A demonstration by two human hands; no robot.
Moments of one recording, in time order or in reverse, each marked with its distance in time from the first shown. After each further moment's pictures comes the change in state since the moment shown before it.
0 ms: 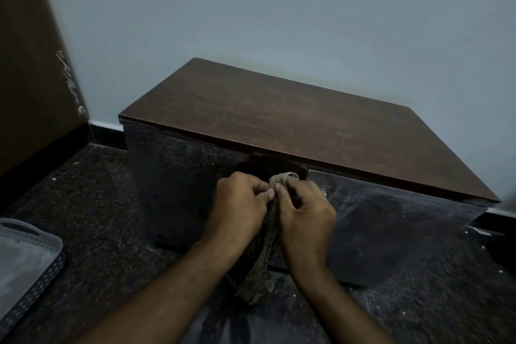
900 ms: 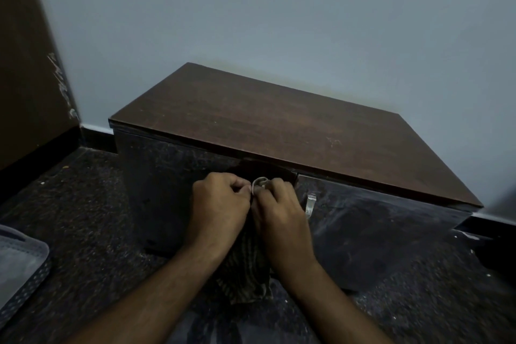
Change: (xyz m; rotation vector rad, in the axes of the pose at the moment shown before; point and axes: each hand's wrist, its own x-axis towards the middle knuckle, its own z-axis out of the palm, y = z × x) left_hand 0.001 0.004 -0.008 -0.013 0.169 -0.081; right_hand 0.000 0.017 0.008 -0.397 -0.279 -0.447
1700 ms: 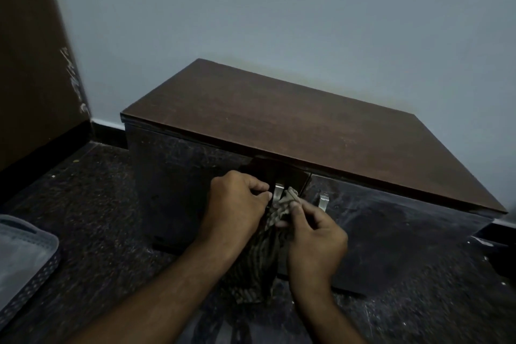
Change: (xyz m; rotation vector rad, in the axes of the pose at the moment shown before) left_hand 0.005 -0.009 0.009 0.009 -0.036 0.079; right_hand -0.016 -0.010 -0.007 0.691 0.340 0.980
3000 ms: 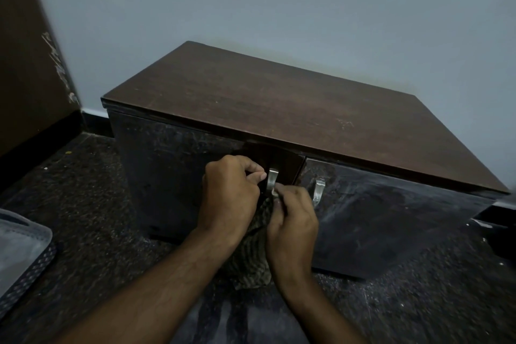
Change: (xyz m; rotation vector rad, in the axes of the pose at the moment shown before) left_hand 0.002 -0.004 0.014 0.007 0.086 0.058; right_hand -0.005 0.024 0.007 -0.351 -0.137 -0.524
